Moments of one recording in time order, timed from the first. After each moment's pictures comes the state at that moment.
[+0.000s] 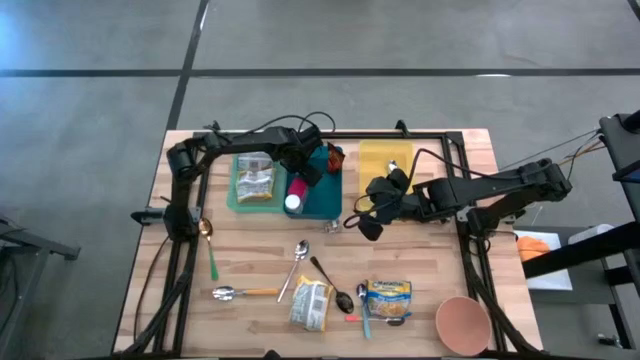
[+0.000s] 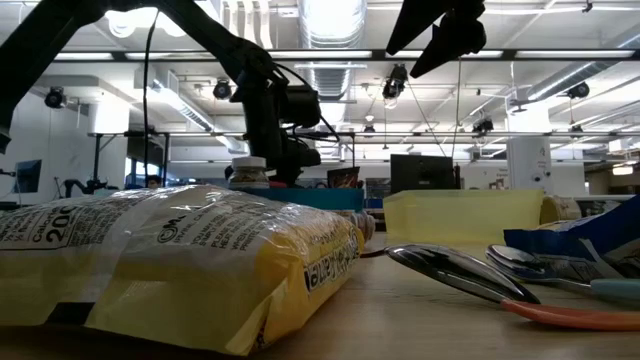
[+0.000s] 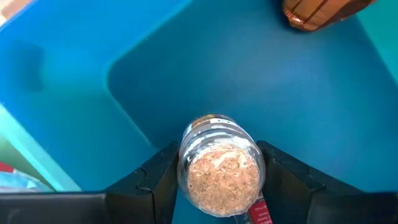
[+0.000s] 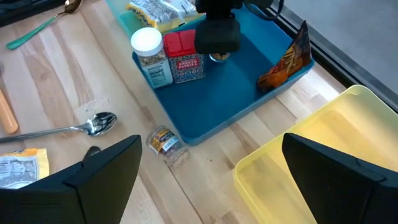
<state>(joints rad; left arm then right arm) 0.49 2.01 1.45 -0.79 -0.04 -0.39 0.18 1.38 1.24 -0.76 0.52 0.62</state>
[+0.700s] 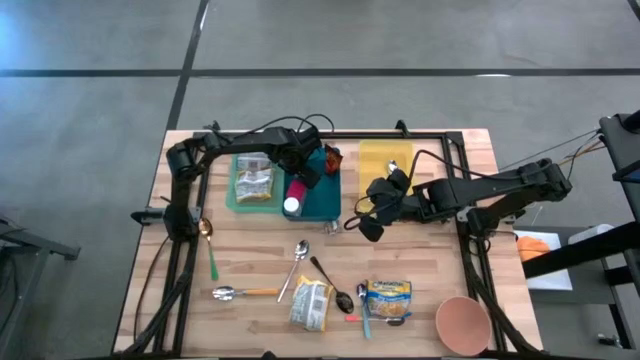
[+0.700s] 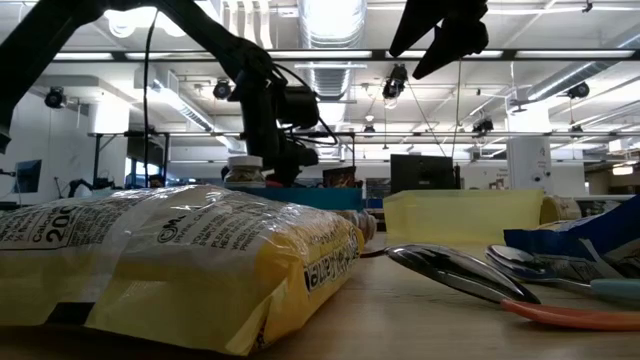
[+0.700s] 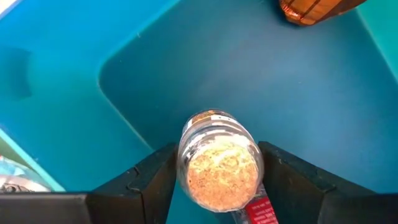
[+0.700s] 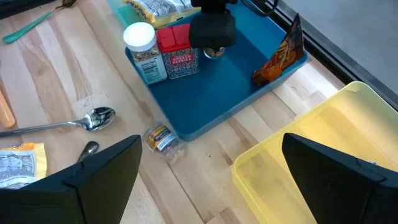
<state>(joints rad) 0.49 2.00 1.44 -0.82 -0.01 -0.40 0.19 1.38 1.23 -0.78 0.52 0.63</state>
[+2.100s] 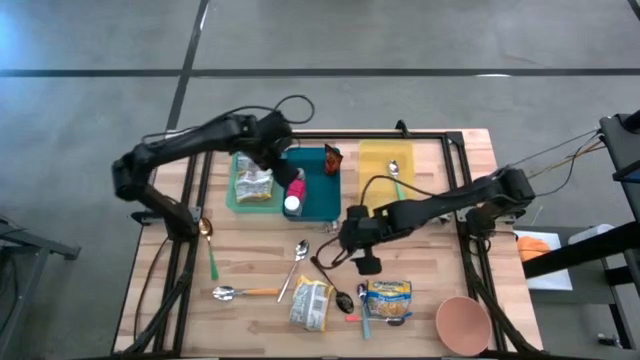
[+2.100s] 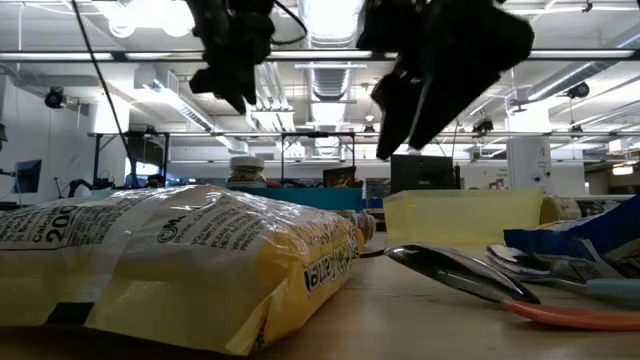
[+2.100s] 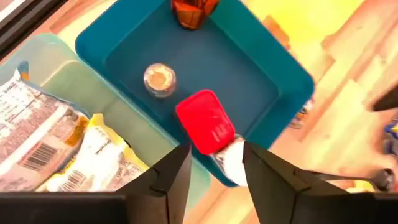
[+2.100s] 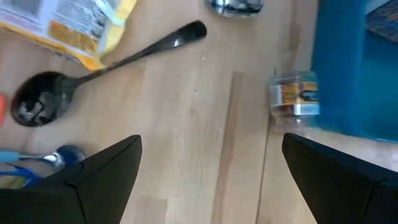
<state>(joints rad) 0.40 1.54 1.47 -1.09 0.06 -0.37 0.20 1.71 1.22 -0.63 0.05 0.04</state>
